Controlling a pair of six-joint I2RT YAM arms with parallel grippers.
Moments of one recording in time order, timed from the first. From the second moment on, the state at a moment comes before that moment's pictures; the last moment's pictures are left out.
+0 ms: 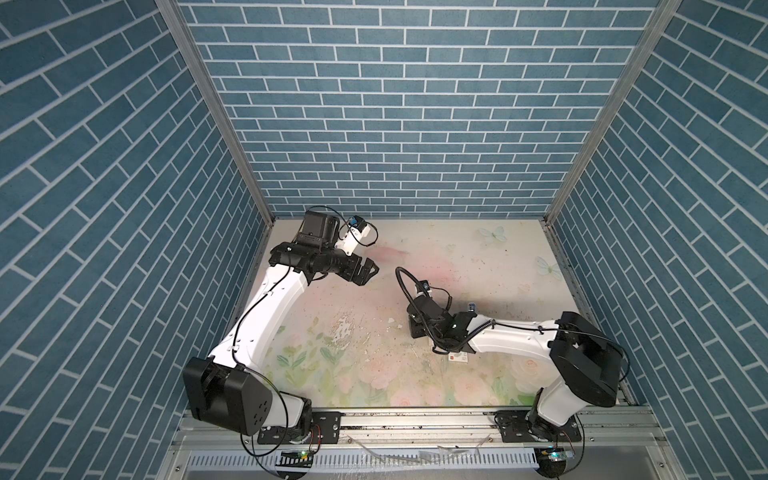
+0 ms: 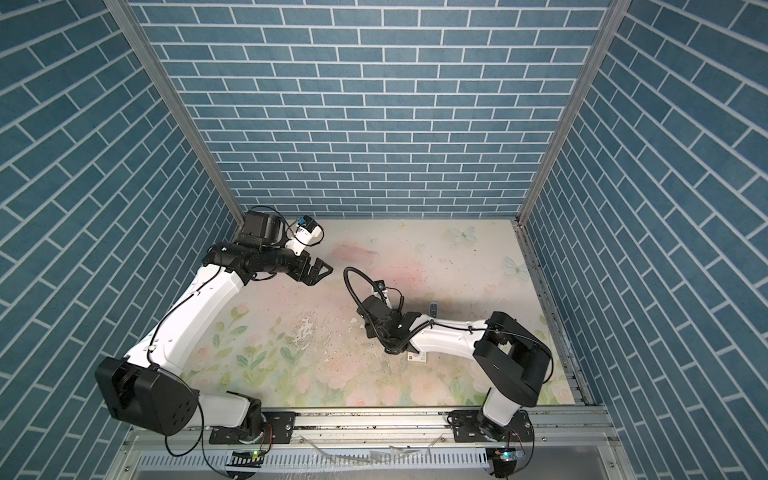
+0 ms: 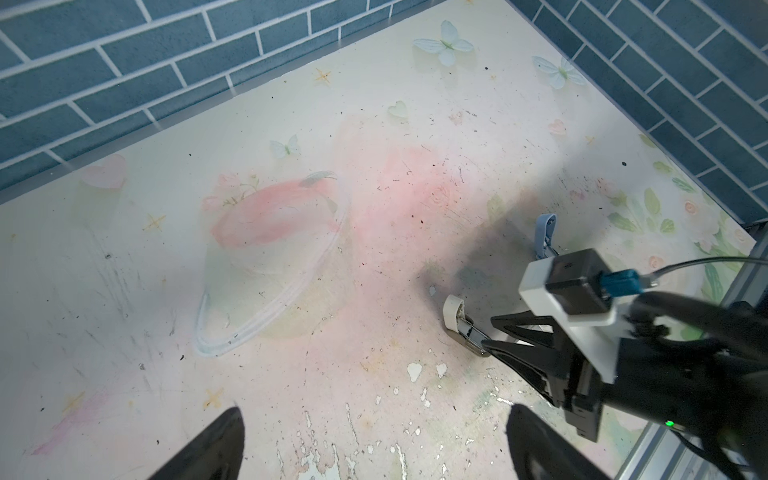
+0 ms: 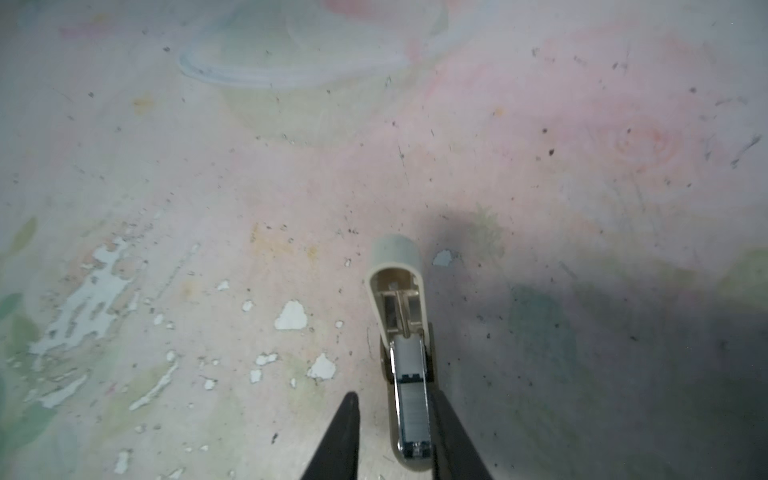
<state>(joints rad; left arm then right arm) -0.27 1.40 1.40 -0.86 0.40 0.22 1.06 1.60 0.95 -0.19 0.36 0.62</state>
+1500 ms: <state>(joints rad) -0.26 1.43 1.44 -0.89 0.49 0.29 1.03 1.44 0.77 -0.50 0.19 0.85</state>
